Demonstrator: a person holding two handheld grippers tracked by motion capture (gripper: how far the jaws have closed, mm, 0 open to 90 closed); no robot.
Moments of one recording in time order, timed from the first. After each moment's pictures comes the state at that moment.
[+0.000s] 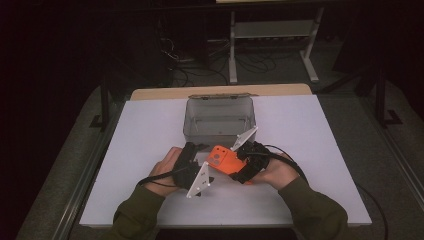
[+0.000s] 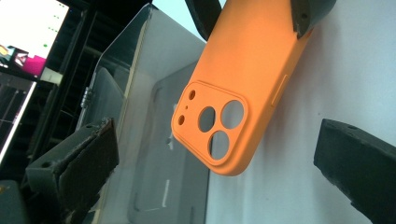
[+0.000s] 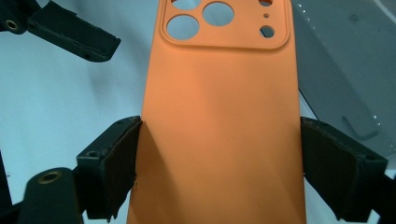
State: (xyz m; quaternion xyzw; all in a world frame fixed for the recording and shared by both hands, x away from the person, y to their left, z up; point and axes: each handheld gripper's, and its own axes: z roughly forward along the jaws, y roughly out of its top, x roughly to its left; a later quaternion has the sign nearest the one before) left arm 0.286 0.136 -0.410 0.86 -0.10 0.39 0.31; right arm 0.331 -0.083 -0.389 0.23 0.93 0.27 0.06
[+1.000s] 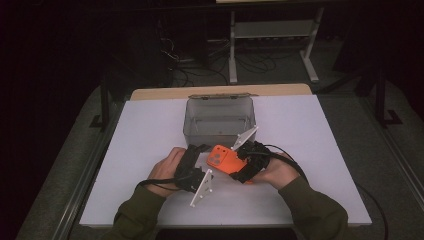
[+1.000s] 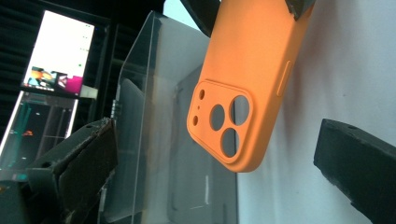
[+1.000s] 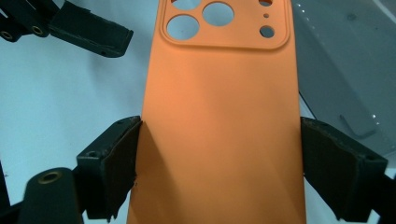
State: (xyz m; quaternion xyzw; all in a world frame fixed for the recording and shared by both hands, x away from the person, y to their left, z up) left arm 0.279 0.131 -0.417 0.83 -0.16 0.46 0.26; right arm 0.333 -0.084 -0.389 0.23 0.93 0.27 0.06
